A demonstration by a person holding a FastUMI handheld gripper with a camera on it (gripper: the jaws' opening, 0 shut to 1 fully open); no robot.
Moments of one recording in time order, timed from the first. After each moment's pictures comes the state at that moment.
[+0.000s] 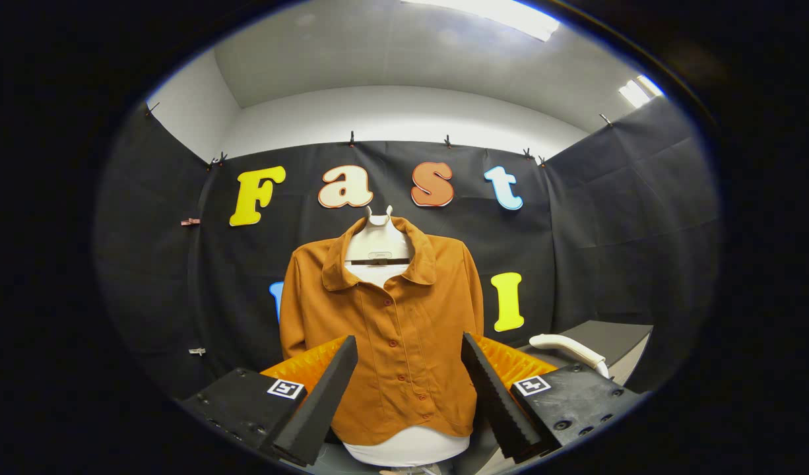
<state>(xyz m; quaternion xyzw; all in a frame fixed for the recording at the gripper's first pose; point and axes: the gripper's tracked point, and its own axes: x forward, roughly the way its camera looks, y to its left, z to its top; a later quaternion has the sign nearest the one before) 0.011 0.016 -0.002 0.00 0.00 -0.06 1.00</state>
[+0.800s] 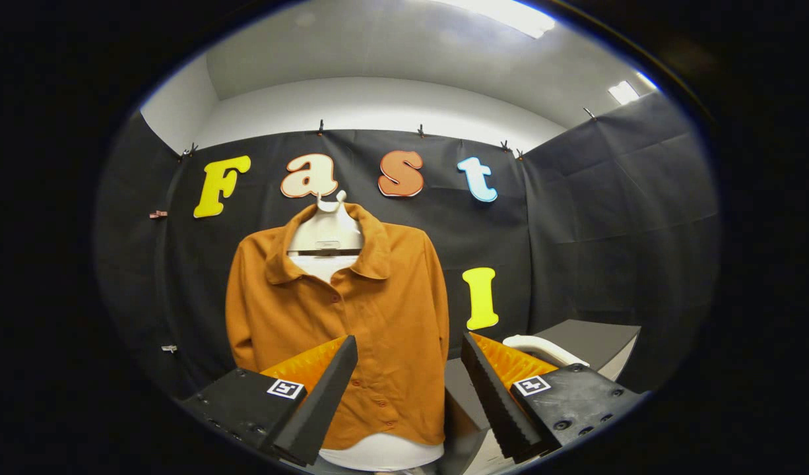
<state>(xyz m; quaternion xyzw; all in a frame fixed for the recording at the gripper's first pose) 0.062 -0.072 -0.021 -0.01 0.02 -0.11 0.99</state>
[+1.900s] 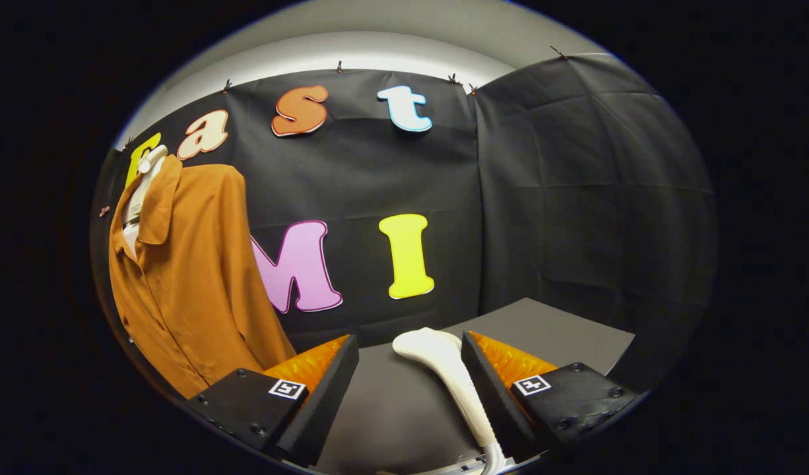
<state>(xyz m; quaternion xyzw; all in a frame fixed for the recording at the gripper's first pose) 0.165 -0.359 -0.107 0.02 0.15 -0.18 0.97</state>
